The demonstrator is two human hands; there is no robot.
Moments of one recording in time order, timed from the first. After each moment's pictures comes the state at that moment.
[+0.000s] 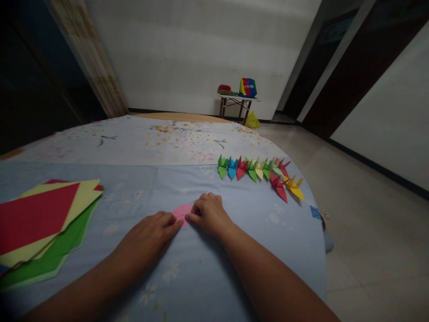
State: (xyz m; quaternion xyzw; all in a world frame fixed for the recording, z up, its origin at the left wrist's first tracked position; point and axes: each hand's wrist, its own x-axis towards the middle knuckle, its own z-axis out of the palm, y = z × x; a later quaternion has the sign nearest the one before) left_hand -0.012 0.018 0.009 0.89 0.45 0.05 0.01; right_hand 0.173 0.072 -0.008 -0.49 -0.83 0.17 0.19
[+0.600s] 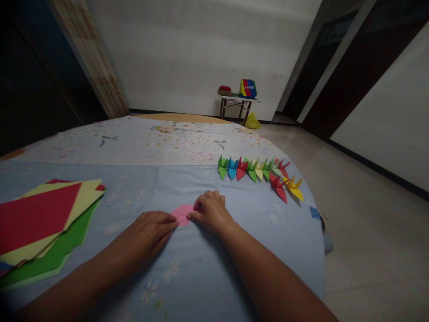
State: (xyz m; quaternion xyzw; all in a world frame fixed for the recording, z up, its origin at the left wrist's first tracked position) left_hand -0.023 0.022 0.023 0.89 0.44 0.09 0.09; right_hand 0.175 0.073 -0.006 -0.54 -0.80 0.18 0.20
